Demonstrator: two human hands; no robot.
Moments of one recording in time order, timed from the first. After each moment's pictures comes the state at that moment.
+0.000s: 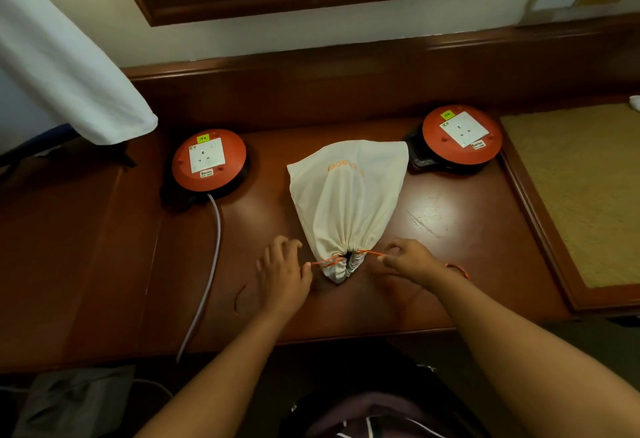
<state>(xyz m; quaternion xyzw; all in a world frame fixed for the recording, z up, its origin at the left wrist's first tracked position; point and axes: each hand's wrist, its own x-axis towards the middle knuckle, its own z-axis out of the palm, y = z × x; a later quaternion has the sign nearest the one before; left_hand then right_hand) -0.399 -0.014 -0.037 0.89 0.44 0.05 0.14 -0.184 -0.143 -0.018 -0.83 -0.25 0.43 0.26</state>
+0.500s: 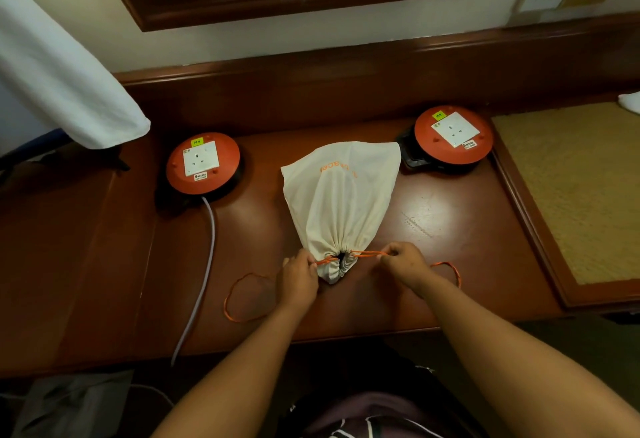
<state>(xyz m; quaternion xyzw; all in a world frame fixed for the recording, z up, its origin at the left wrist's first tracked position) -0.368 -0.027 -0.060 0.83 0.48 0.02 0.28 -0.189 -0.151 -0.035 -0.83 -0.18 0.42 0.33</state>
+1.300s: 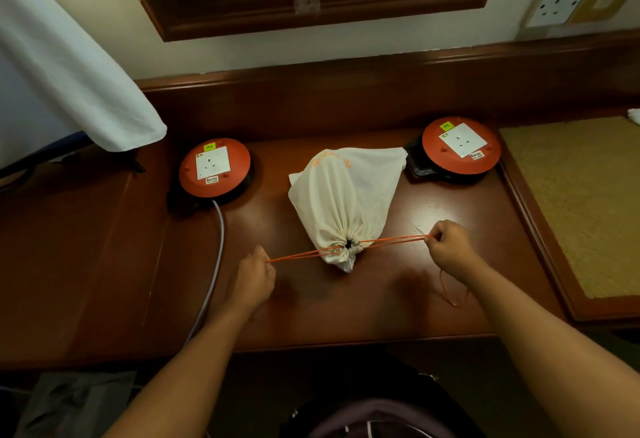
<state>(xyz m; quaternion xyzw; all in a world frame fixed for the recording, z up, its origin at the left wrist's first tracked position) -0.428 0.032 -0.023 0.84 0.48 0.03 0.24 -0.125 -0.165 -0.017 -0.90 -0.27 0.23 0.25</state>
